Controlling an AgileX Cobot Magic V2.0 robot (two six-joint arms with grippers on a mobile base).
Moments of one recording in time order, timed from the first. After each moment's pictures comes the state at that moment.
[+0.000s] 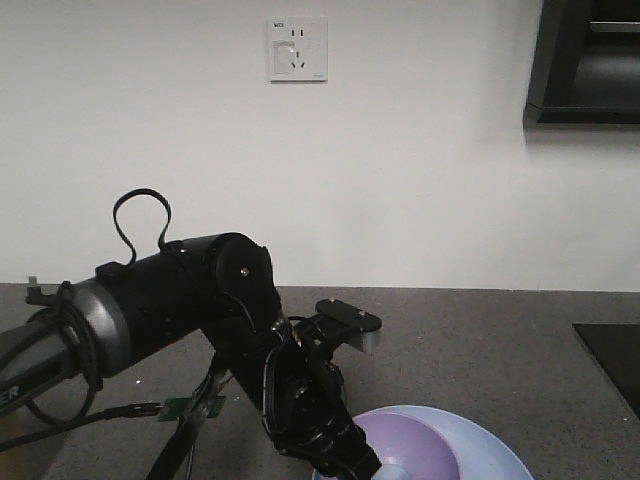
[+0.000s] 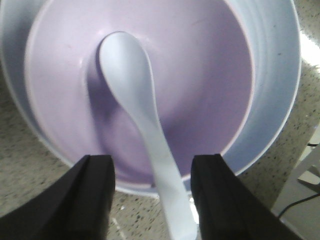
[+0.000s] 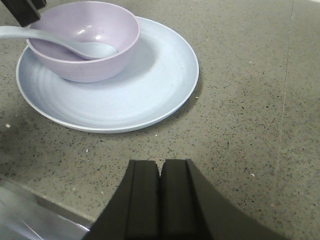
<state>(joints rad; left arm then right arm) -0.65 1.94 -1.79 -0.39 1.24 0.36 0.30 0.31 -0.40 0.00 0.72 -0.09</state>
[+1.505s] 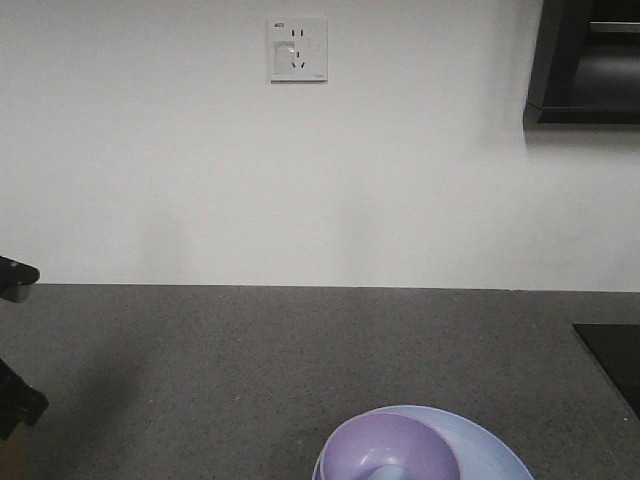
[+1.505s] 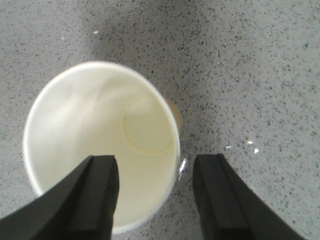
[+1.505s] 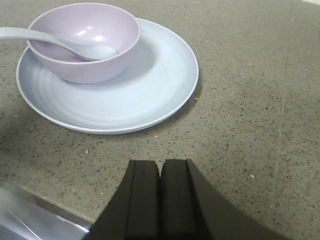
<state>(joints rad) -0.17 1.49 -1.36 0.16 1.20 0.07 0.30 0.31 -0.40 0.00 0.72 -0.09</state>
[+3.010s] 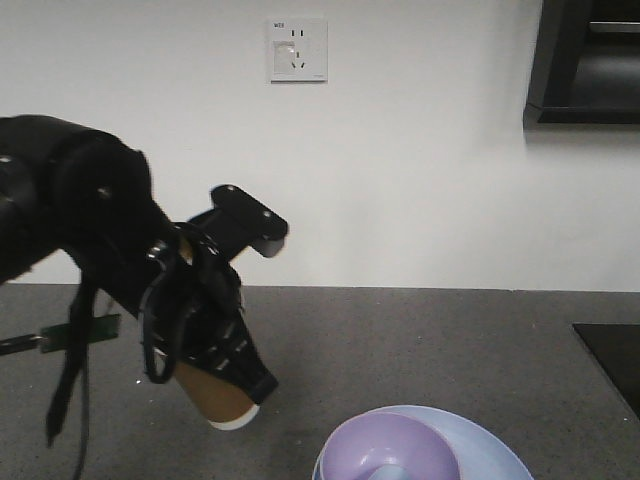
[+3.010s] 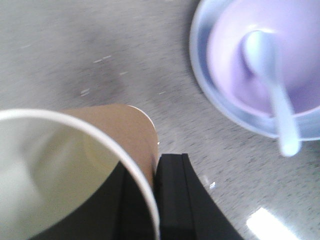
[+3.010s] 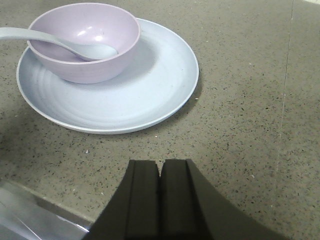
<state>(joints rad) -0.63 1.70 -1.78 0.00 1.26 0.24 0.30 0.31 -0.40 0.00 0.72 -0.09</state>
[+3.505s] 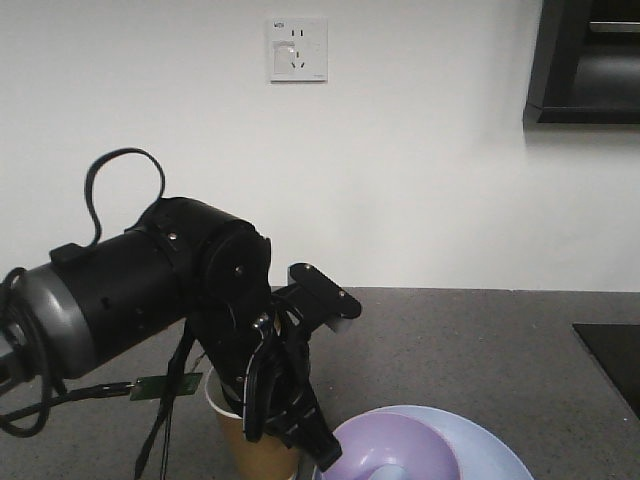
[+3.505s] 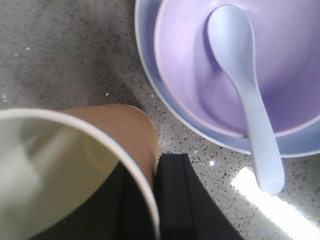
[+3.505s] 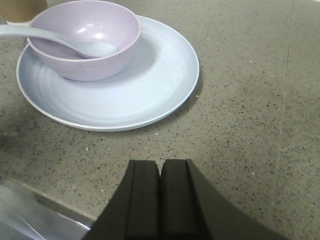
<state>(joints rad) -0.72 1.87 -1.79 0.00 1.26 0.19 0.30 0.31 -0.40 0.00 0.73 -0.09</state>
